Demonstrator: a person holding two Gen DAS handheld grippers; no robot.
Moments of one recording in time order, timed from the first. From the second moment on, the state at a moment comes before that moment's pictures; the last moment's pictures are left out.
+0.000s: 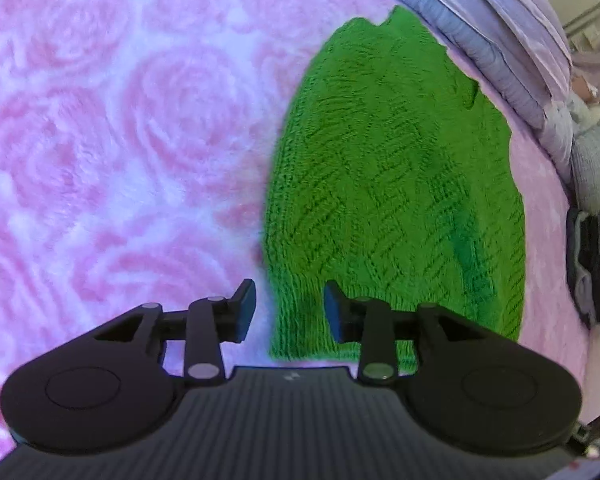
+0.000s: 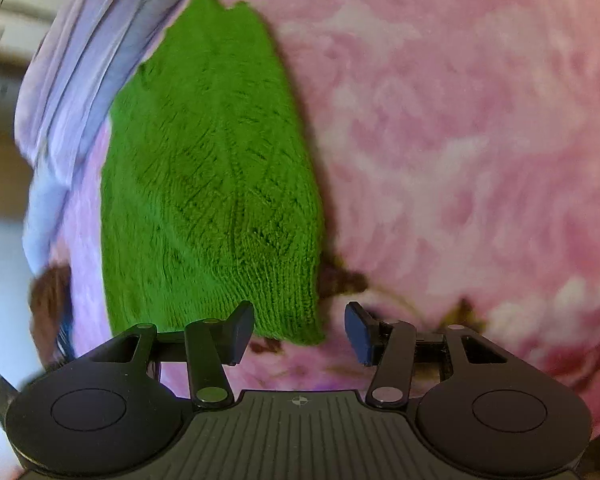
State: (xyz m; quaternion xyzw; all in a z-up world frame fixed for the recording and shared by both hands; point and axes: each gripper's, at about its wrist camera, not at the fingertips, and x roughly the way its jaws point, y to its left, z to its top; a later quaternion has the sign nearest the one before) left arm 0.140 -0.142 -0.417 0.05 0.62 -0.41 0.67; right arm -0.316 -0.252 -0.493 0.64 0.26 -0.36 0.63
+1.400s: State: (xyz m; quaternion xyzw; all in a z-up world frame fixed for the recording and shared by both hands) left arm 0.016 -0.220 -0.392 0.27 0.44 -0.52 0.68; right arm -0.118 -0.253 -0.448 0.18 0.44 -0.26 0.84
